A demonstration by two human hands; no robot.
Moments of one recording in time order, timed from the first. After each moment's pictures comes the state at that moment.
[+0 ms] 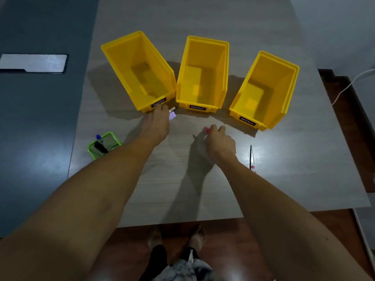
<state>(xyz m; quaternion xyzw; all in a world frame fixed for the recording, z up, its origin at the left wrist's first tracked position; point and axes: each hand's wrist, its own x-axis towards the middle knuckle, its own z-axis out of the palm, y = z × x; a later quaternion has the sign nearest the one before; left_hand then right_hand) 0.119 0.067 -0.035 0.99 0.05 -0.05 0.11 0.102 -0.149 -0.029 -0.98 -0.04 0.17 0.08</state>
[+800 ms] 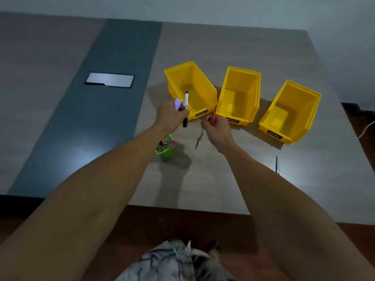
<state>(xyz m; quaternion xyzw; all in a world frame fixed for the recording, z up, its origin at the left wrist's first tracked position) 0.029 0.149 0.100 0.85 0.15 0.08 0.50 0.057 -0.024 0.072 -0.86 -0.03 0.10 0.50</state>
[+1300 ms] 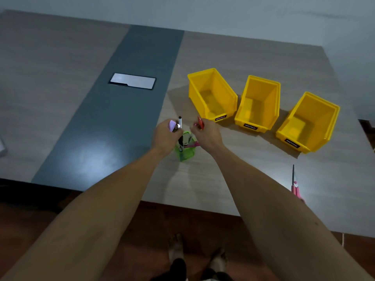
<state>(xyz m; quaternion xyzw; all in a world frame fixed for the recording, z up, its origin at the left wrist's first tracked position) -0.053 0.212 0.054 0.81 0.22 0.13 0.53 0.015 0.069 0.072 -0.89 -0.11 0.10 0.42</state>
